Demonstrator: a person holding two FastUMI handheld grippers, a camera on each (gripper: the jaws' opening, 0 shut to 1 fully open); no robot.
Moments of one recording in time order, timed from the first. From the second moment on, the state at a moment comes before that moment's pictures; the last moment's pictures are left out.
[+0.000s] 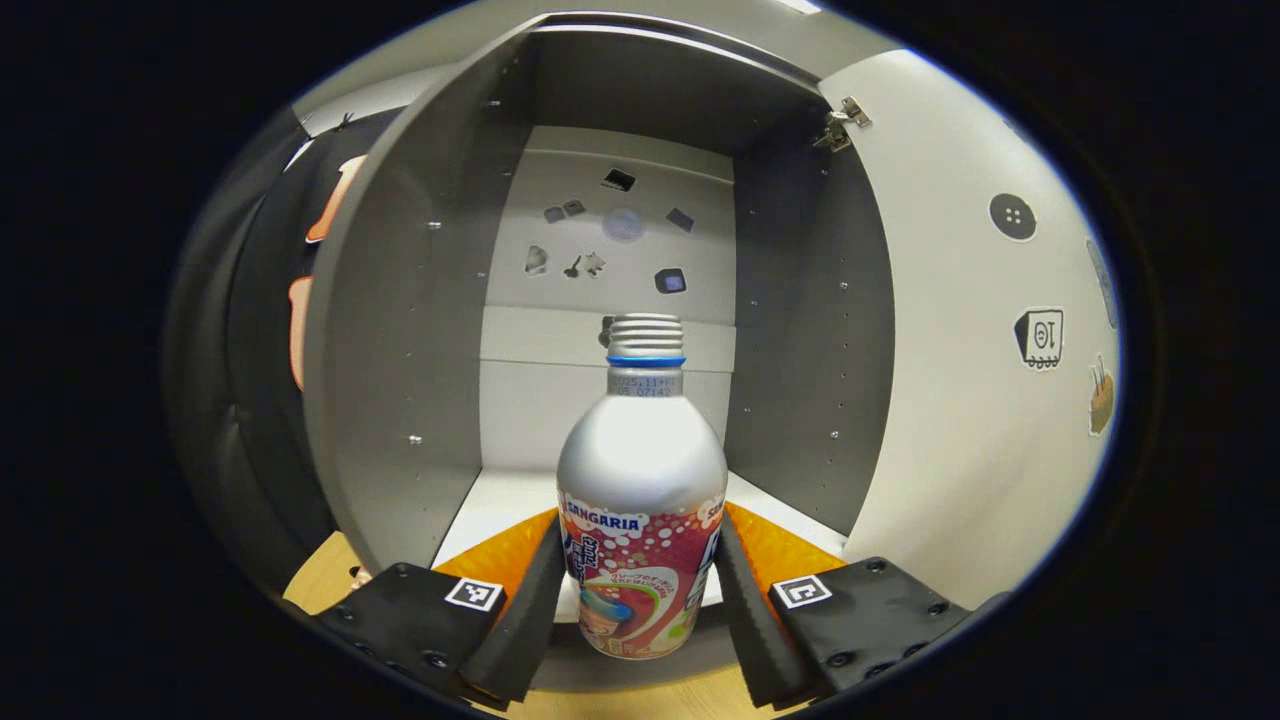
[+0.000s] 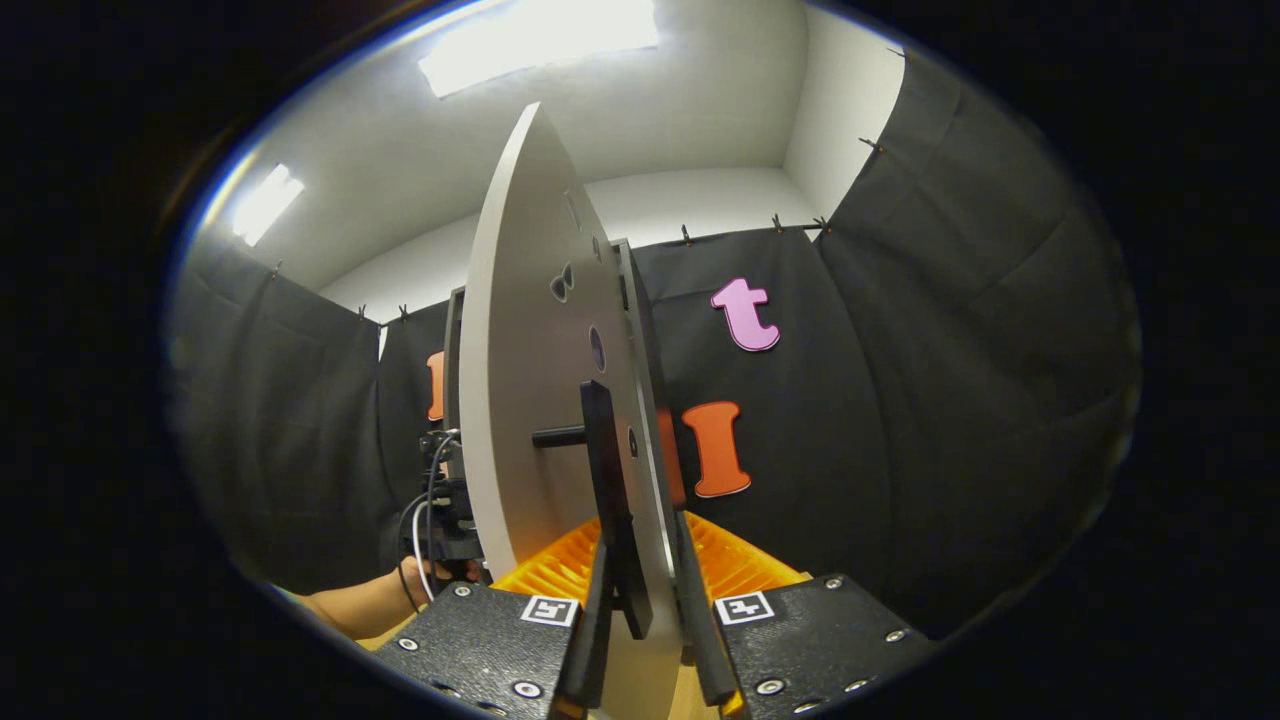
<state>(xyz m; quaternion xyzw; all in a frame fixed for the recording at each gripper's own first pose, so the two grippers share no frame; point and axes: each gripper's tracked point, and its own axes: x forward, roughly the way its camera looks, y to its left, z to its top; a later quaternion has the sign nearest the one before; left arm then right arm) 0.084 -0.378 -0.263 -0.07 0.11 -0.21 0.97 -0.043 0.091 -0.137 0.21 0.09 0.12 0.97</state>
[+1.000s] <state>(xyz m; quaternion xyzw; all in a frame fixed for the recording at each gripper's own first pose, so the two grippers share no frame) -0.045 -0.207 -0.302 -0.03 0.07 -0.15 0.99 -0.058 0.079 -0.129 0.18 0.07 0.11 0.97</state>
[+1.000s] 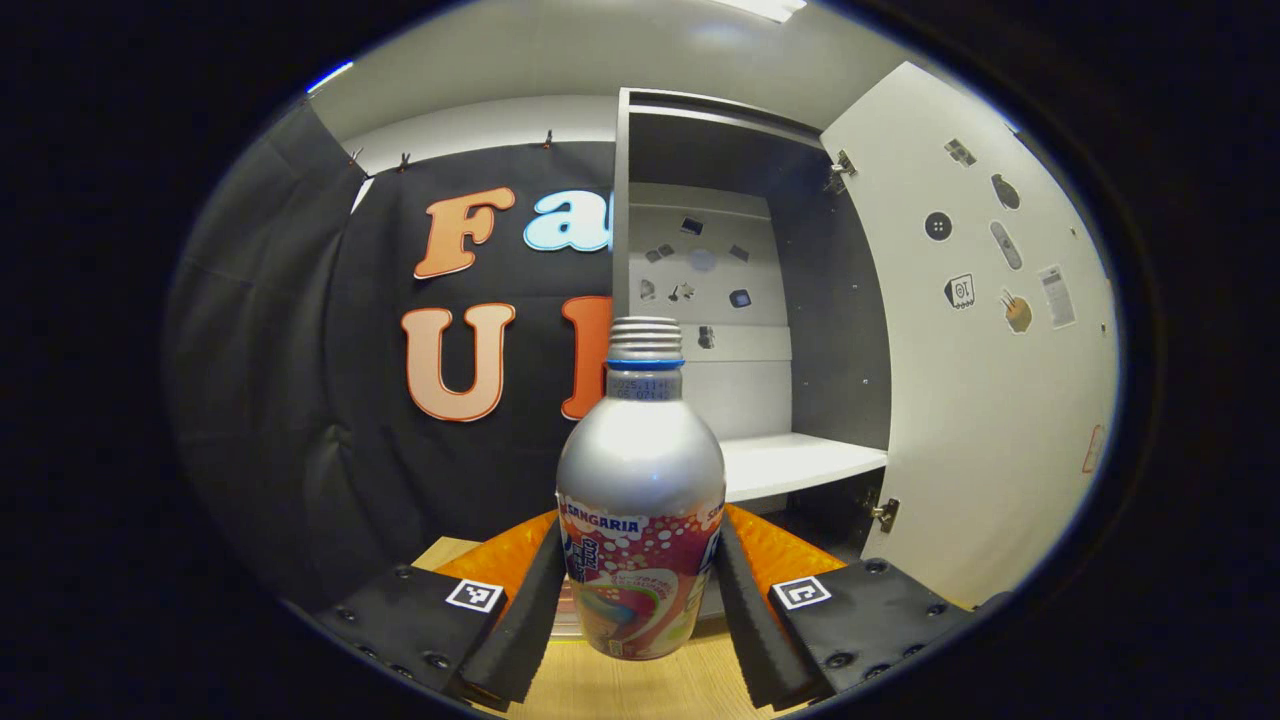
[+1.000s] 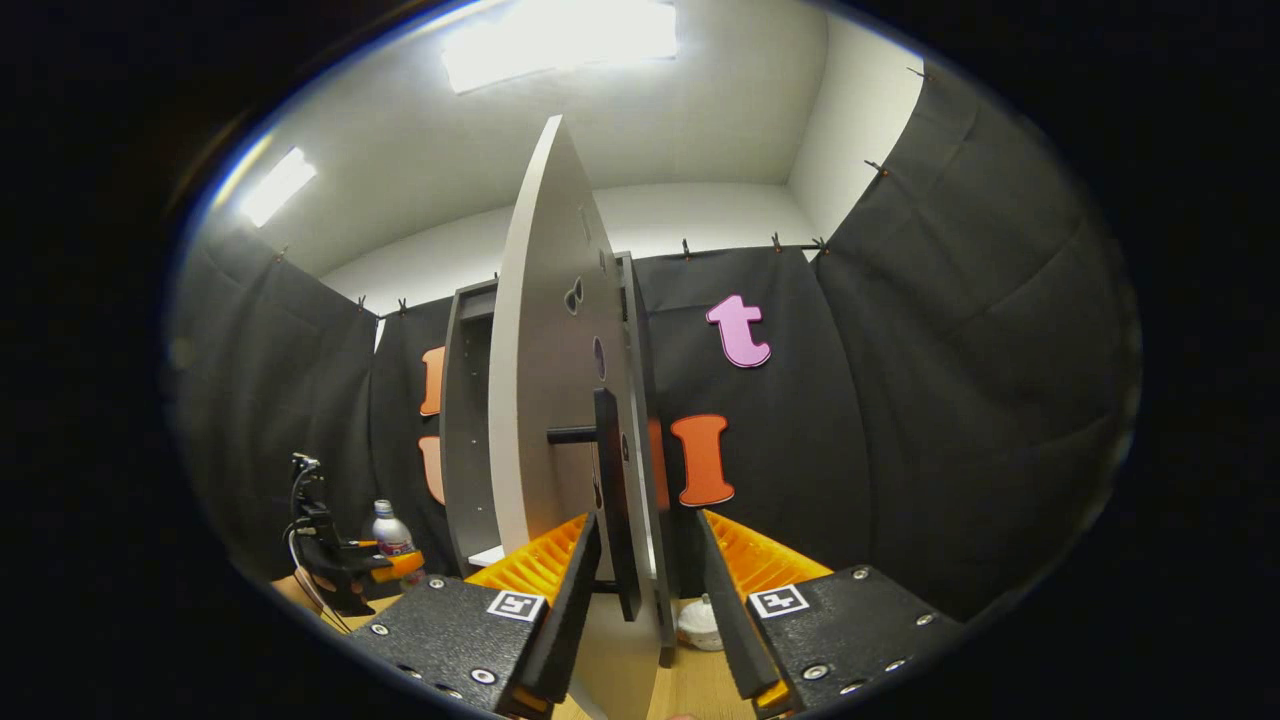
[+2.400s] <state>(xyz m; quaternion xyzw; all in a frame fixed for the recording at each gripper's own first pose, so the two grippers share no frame) -0.181 -0.120 -0.495 -0.05 0.13 -0.13 0.98 -0.061 0.072 -0.130 0.18 0.05 0.10 0.98</state>
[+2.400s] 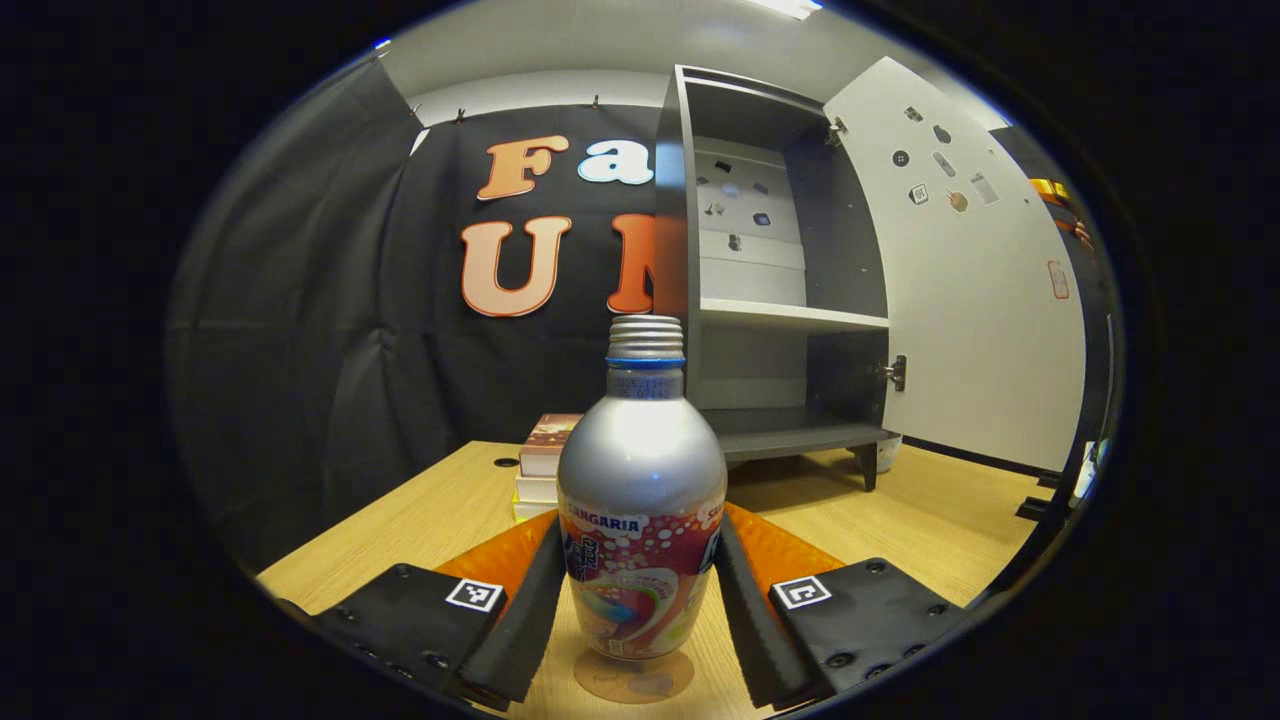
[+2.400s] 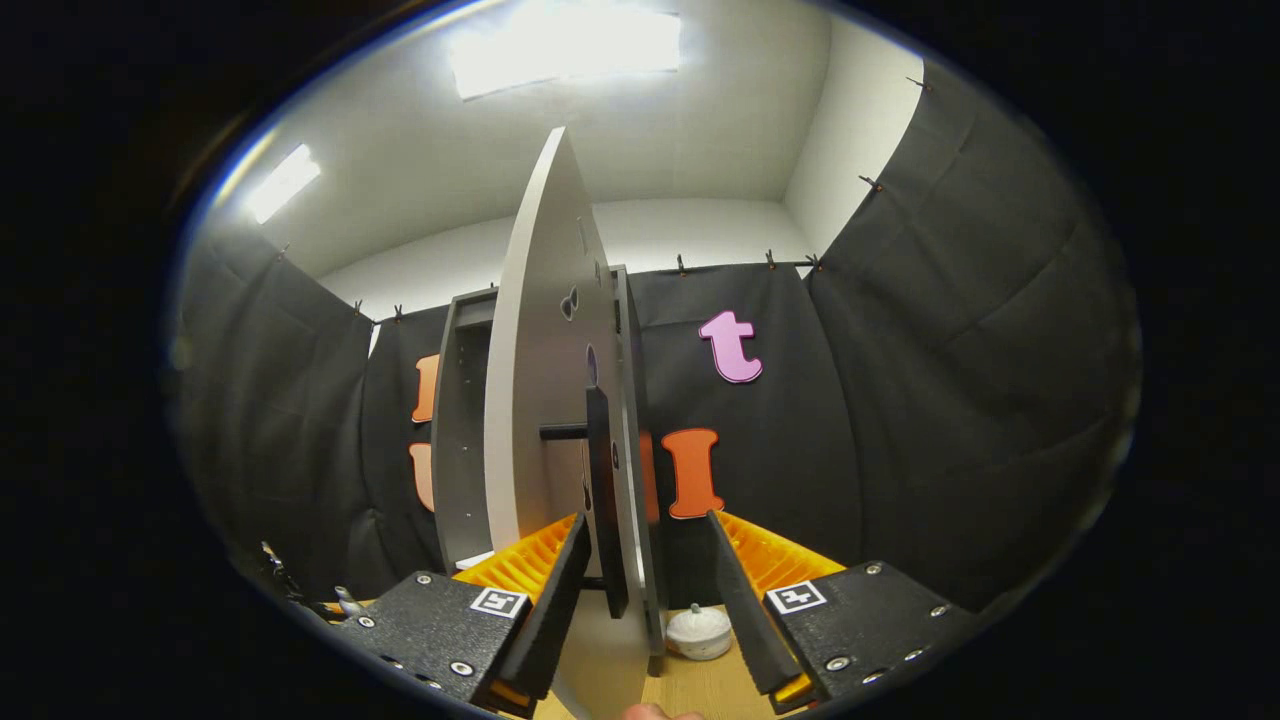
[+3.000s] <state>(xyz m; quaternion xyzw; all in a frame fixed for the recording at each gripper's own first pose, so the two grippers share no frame) -0.196 -0.120 -0.535 -0.04 0.15 -0.13 0.98 -0.055 0.071 -0.133 0.17 0.05 0.09 0.98</state>
